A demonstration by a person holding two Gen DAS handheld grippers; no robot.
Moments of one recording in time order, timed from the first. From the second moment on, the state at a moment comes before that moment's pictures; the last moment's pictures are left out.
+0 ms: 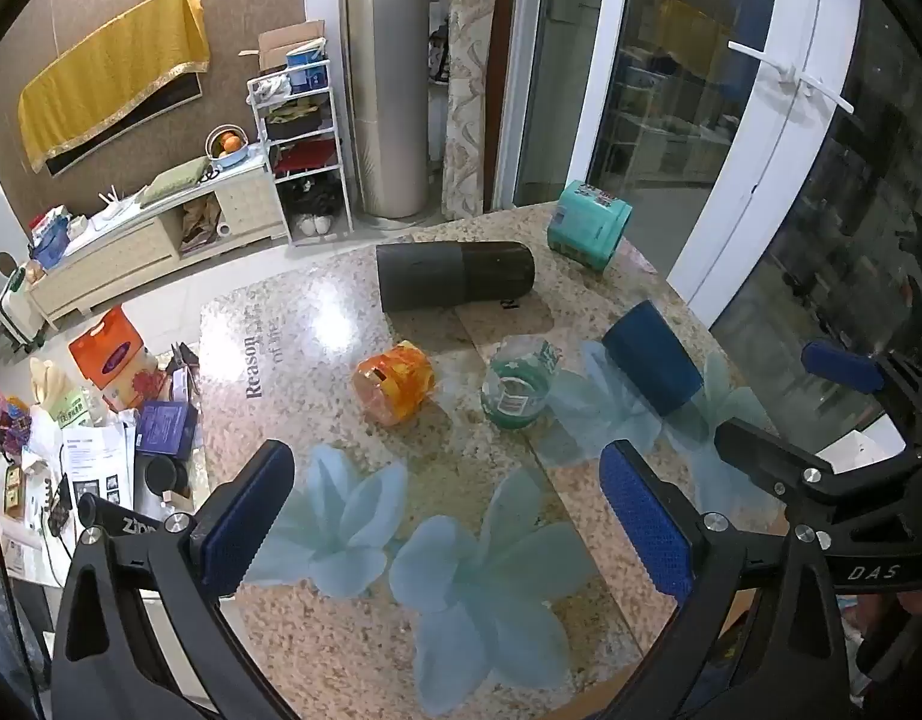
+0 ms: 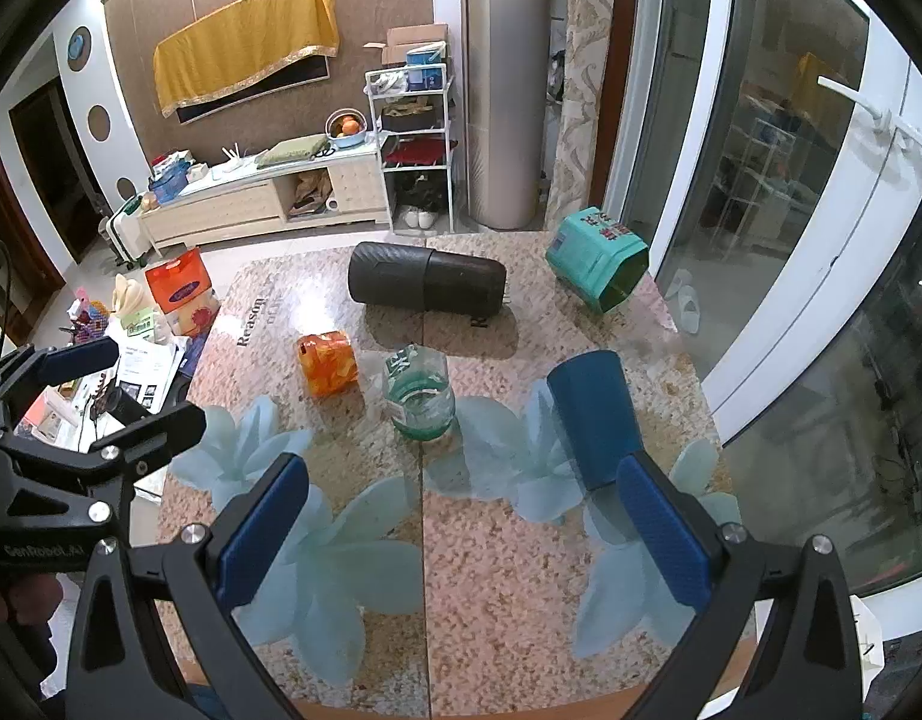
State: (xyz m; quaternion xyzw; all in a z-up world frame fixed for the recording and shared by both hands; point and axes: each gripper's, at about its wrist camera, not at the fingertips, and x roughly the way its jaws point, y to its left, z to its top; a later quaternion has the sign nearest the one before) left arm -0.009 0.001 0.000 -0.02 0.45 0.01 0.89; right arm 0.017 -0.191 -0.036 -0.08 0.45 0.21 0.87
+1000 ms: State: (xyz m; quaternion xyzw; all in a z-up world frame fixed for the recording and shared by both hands) left arm 0.131 0.078 -0.100 0.02 0.59 -0.02 0.81; right arm 0.071 -0.175 -0.101 -0.13 0.52 0.24 0.81
